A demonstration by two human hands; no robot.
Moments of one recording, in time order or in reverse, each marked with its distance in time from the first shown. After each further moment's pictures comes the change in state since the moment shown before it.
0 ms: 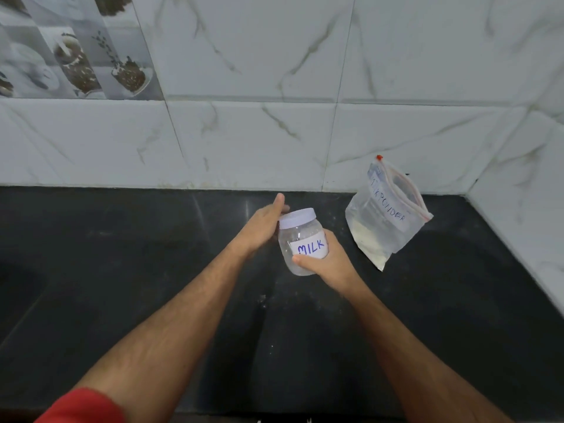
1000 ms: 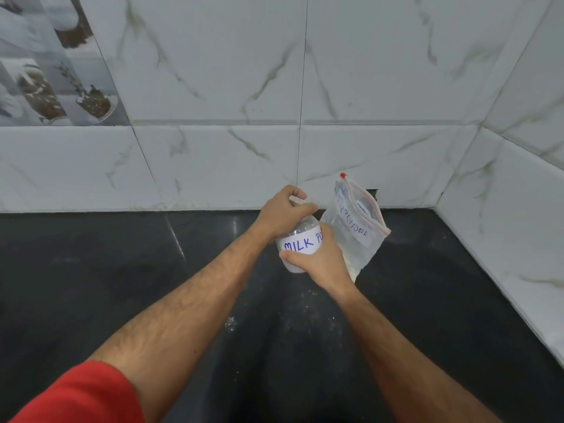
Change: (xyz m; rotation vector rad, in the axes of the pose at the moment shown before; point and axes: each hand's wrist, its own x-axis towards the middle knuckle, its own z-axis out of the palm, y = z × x) left_hand 0.044 0.081 0.076 0.115 0.053 0.135; right_hand 0.002 -0.027 -0.058 -0.079 0.267 -0.097
